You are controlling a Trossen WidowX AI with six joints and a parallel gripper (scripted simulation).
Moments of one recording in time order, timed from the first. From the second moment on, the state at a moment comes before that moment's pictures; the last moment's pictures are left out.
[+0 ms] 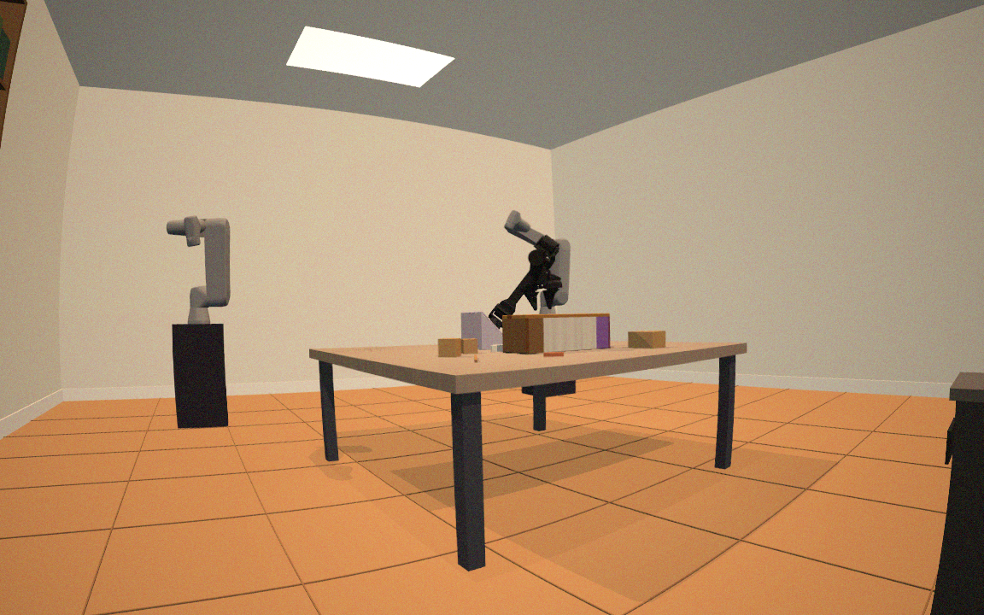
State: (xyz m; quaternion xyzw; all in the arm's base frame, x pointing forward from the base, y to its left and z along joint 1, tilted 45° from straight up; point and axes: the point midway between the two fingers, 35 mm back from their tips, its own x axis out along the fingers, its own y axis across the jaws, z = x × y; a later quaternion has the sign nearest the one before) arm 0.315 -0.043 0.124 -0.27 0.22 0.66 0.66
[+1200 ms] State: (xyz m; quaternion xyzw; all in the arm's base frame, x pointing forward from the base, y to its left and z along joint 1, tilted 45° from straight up) arm 0.320 0.000 0.085 -0.25 0.22 0.67 0.66
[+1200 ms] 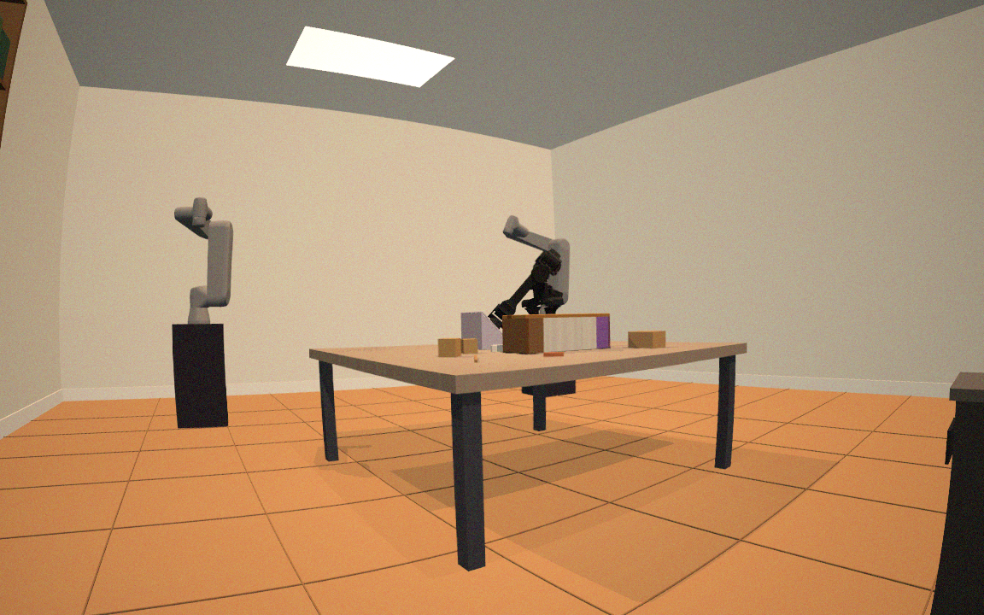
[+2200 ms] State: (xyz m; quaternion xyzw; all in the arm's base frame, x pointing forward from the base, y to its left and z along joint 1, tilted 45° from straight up) arm 0.318 0.039 0.116 -0.25 0.22 0.67 0.66
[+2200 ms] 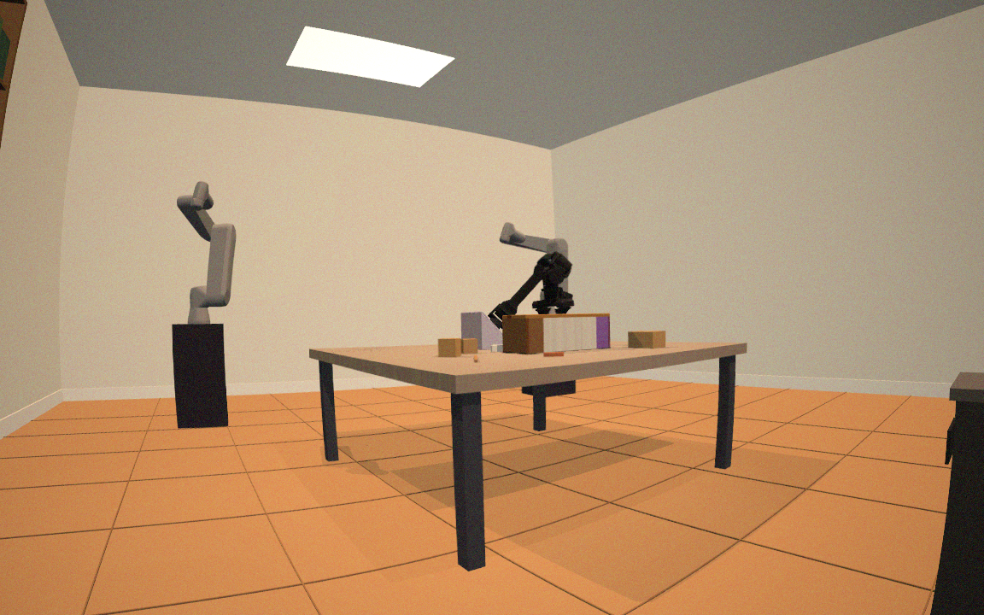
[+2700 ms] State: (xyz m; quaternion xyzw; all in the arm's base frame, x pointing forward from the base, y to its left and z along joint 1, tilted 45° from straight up) arm 0.316 0.062 0.139 -0.25 0.23 0.67 0.66
